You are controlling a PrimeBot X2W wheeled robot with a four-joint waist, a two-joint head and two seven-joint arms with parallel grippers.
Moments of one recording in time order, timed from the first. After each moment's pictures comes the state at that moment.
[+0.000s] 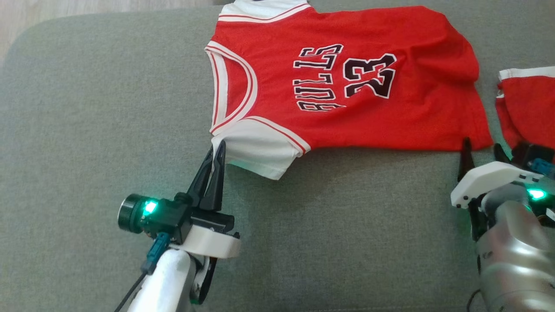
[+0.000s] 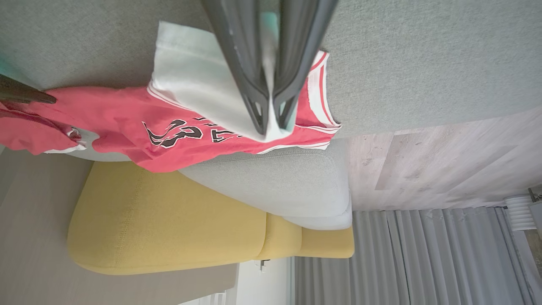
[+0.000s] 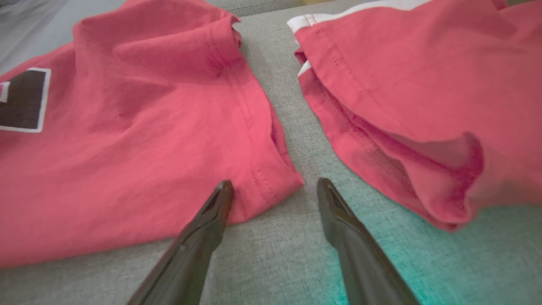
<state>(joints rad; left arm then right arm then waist) -0.24 0.05 -0.36 0.24 -0.14 0.01 -0.25 -0.61 -0.05 -0.52 1.04 -0.24 0.13 -0.15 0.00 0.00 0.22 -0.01</state>
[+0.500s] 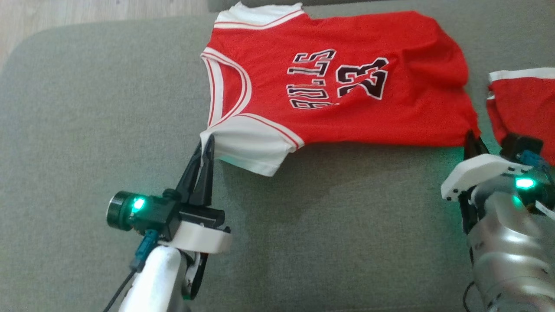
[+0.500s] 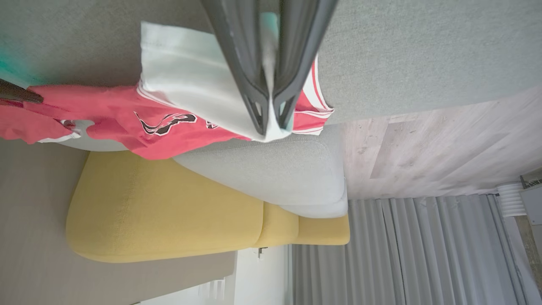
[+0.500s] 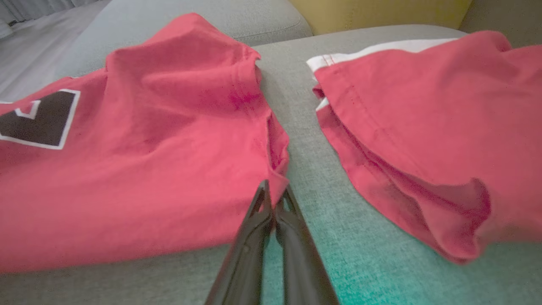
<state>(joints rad) -0.24 0.05 -0.31 0.23 -0.12 -0.01 -0.25 -0.69 -0.05 -0.55 1.15 -0.32 0.13 -0.24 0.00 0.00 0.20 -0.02</state>
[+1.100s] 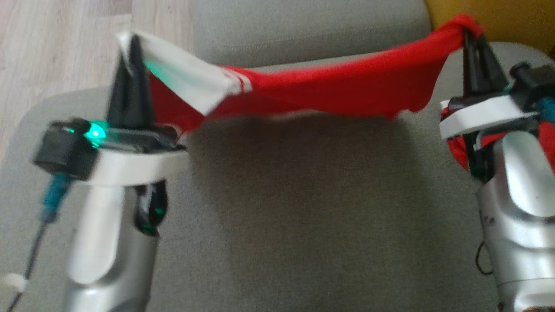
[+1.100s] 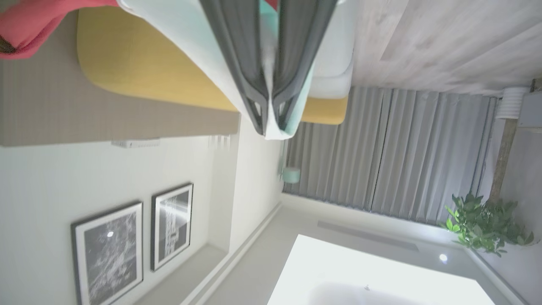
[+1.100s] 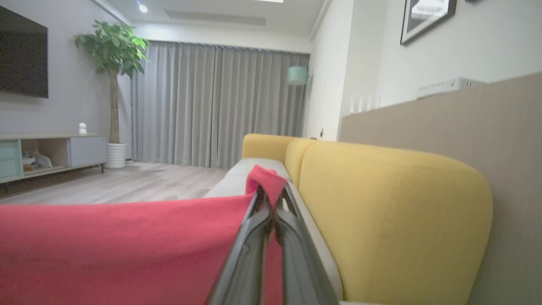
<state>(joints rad) -0.43 0.06 -0.16 0.12 -0.28 -0.06 -0.24 -0.62 -0.10 -0.02 0.55 -0.03 0.13 -0.25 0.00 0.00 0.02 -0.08</state>
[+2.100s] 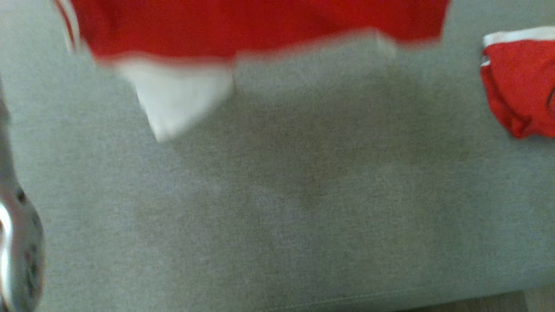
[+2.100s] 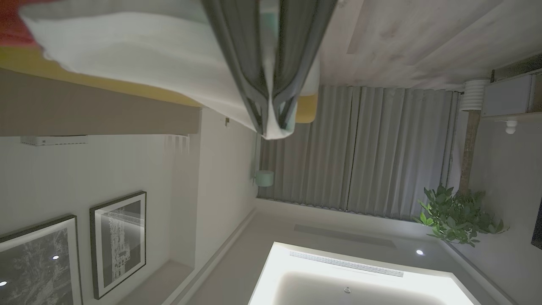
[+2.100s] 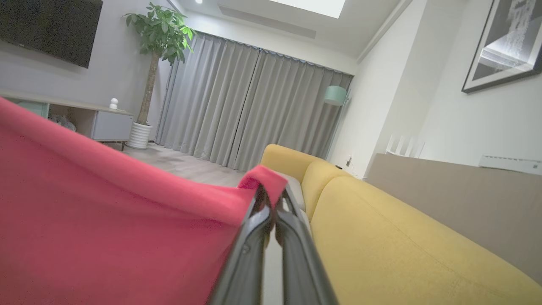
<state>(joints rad) -1.15 0.28 -0.04 0.31 -0.40 -0.09 0.02 -1.16 -0.29 0.23 0.41 0.14 0.13 0.01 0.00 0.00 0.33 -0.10</state>
